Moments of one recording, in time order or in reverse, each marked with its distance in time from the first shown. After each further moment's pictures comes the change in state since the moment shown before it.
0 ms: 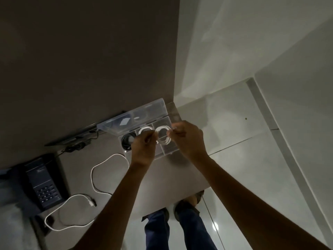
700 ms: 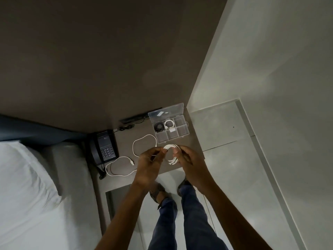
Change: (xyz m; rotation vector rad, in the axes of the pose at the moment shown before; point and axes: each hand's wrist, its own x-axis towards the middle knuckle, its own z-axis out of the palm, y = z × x) left_hand -0.303 0.118 -0.229 -0.269 -0.135 -0.034; right_hand -0.314 -0.232 -0.076 0.318 -0.091 0.098
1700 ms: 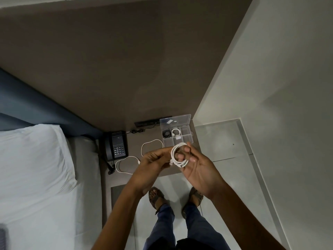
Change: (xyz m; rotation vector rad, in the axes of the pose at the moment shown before) left_hand -0.105 0.042 -0.055 -0.385 -0.280 0.116; right_hand -0.089 -0.078 -0.012 1.027 -0.528 0.278
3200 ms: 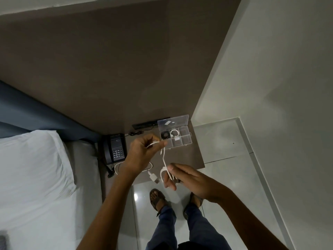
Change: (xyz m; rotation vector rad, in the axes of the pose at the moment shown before) left_hand 0.038 0.029 -0.021 0.535 0.122 0.273; right_hand -0.020 -0.007 -0.004 -0.981 -0.250 0.022
